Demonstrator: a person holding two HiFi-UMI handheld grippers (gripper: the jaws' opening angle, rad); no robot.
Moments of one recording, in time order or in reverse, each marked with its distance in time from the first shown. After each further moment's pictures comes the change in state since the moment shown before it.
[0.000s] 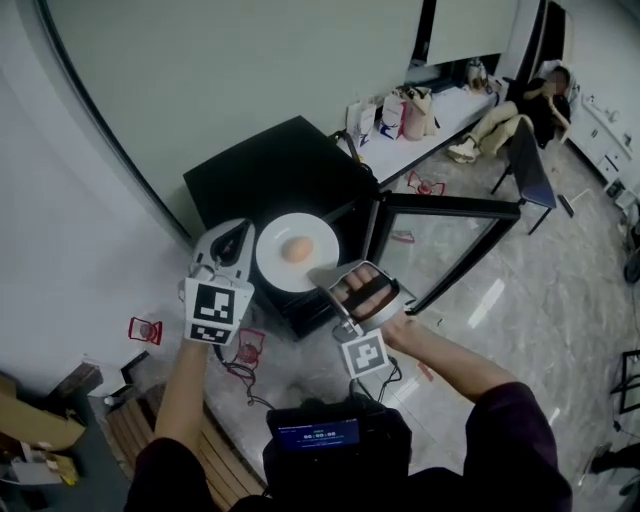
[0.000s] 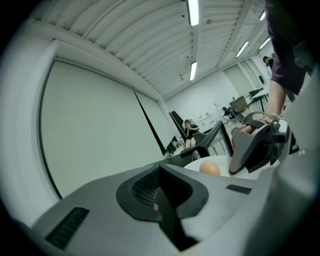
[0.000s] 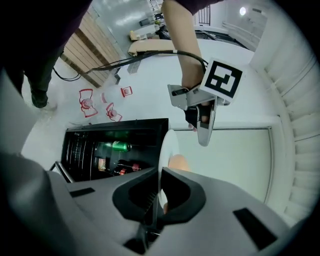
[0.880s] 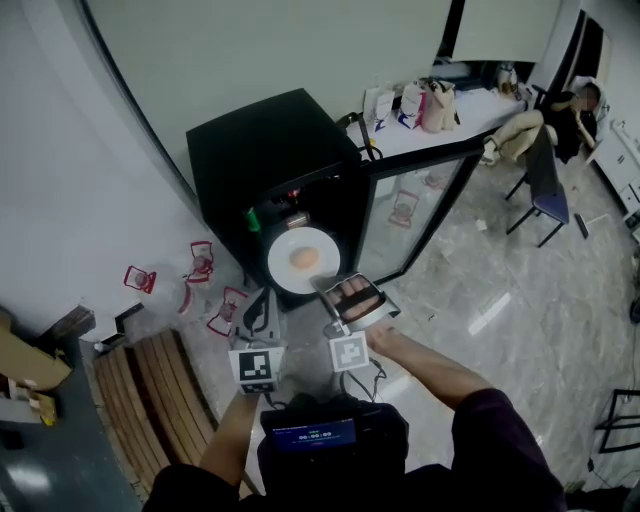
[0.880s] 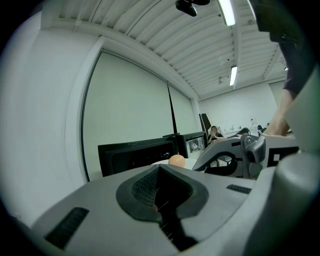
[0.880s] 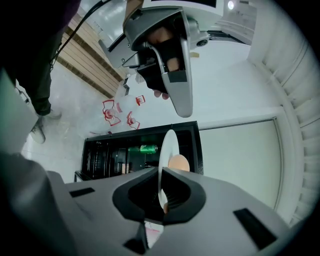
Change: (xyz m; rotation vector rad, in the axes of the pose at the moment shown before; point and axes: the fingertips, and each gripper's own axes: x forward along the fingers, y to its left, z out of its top) left arm -0.087 -0.217 -0.062 -0.422 0.075 0.300; right arm -0.082 0.113 -0.024 0.064 -0.041 0.102
